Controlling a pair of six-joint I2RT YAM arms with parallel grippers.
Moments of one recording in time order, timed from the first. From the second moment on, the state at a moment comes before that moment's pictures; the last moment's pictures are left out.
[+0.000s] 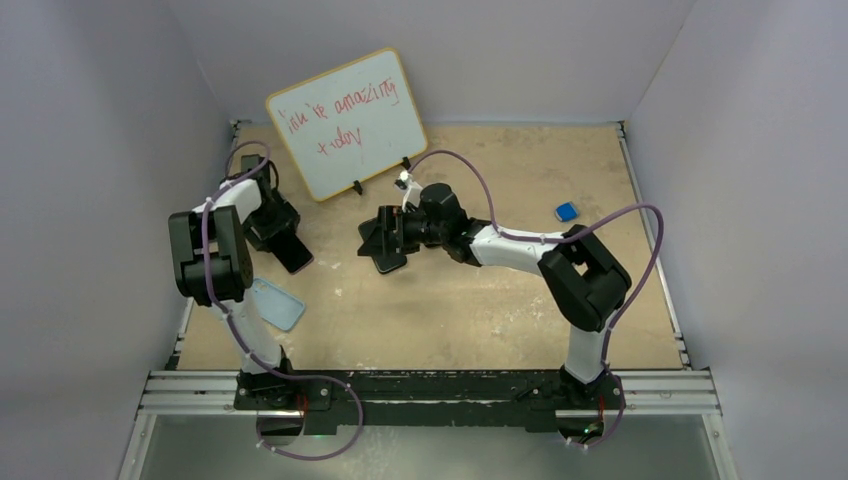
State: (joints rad) left arm 0.17 1.90 1.26 -0.65 -0.16 -0.61; right arm 0.77 1.86 1.14 0.27 -0.52 0.72
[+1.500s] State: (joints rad) left arm -0.06 1.57 0.80 -0.29 0.37 -0.49; right arm 0.89 1.99 1.08 0.47 -0.31 0.95
